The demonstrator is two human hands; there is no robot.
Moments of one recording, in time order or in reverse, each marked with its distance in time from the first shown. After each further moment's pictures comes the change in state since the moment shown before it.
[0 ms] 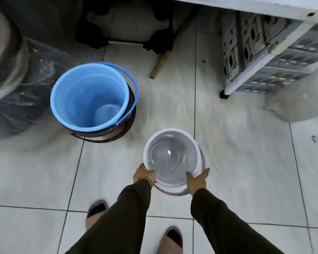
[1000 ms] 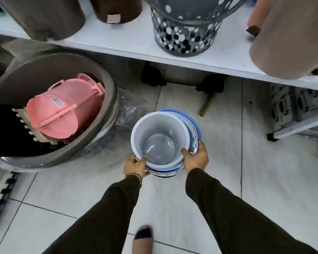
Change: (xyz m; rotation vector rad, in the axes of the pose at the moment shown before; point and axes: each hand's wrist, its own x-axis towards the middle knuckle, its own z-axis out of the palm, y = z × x) left_hand -0.010 0.108 -0.295 -0.575 0.201 0.137; right_hand -0.178 -0.242 0.189 0.248 -0.088 -0.423
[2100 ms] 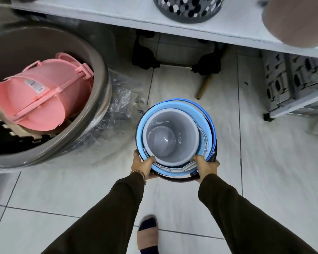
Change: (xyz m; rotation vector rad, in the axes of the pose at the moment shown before) left_hand 0.044 -0.049 -0.016 0.082 -0.270 -0.142; right_hand 0.010 0.099 -0.014 0.135 0.115 0.476
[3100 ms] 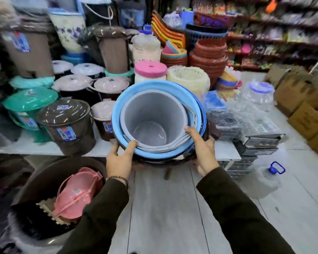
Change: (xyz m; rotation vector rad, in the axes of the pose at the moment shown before) left_hand -0.541 0.315 -0.013 -0.241 -0.123 0.789; right_hand -0.538 -0.338 -0.173 0.371 -0.233 -0.812
